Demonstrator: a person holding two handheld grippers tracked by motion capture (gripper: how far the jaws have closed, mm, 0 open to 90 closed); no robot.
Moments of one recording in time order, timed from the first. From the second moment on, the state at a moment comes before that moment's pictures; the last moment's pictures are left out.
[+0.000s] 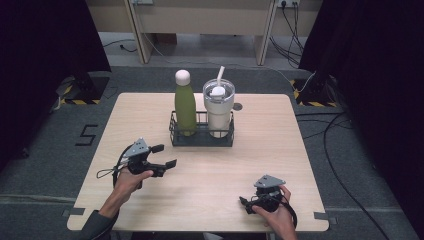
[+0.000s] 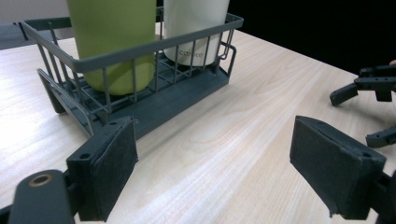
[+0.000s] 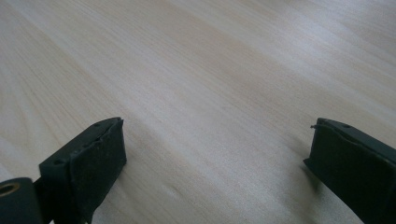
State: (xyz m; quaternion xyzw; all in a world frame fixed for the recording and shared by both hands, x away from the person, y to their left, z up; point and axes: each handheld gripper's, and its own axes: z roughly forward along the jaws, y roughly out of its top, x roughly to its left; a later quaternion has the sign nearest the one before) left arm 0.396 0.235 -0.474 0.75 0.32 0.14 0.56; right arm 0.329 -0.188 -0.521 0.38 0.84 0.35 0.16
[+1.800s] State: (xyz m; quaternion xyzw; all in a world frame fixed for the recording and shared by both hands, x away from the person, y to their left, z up) left arm 0.332 0.221 -0.513 0.80 0.29 0.12 0.51; right arm 0.329 -0.187 -0.521 0.38 0.84 0.35 0.16
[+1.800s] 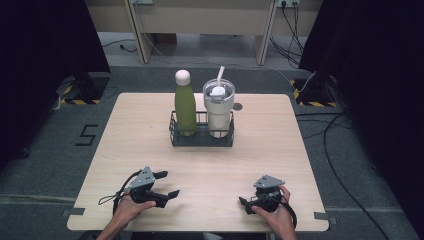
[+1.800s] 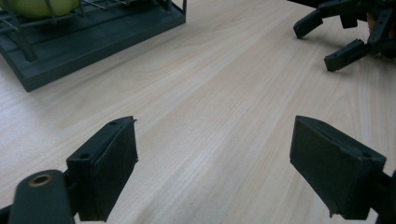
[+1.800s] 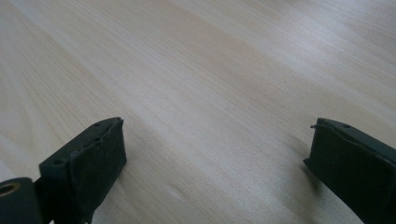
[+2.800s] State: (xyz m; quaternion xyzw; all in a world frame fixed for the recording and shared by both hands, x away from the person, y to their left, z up) left arm 0.310 0.215 -0.524 0.86 0.27 0.12 0.42; right arm 0.328 -0.186 -0.521 0.38 0.84 0.35 0.16
